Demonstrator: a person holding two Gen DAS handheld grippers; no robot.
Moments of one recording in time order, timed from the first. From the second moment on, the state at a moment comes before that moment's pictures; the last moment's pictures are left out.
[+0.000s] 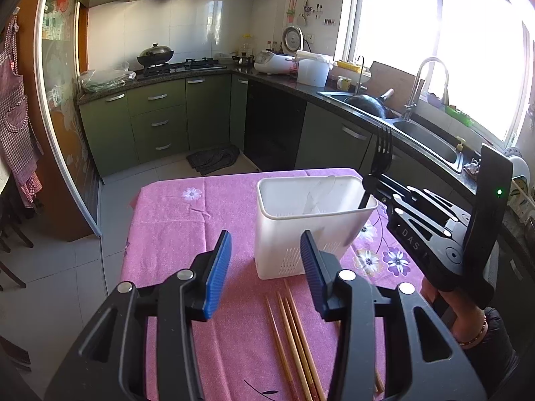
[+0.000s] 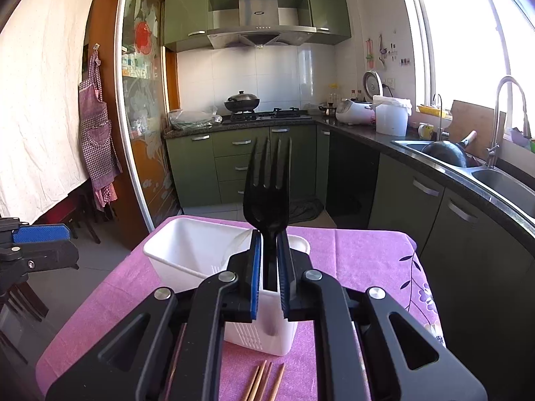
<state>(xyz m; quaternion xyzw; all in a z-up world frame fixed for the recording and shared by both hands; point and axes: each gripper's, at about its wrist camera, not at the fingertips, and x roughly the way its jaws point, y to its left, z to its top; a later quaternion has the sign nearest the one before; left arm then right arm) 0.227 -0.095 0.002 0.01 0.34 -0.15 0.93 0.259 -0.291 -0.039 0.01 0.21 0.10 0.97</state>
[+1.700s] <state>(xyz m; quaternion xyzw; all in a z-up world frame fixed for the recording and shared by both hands) 0.258 -0.159 -0.180 0.08 0.65 -0.07 0.75 0.212 -0.371 -0.105 0.07 0.41 0.09 0.90</state>
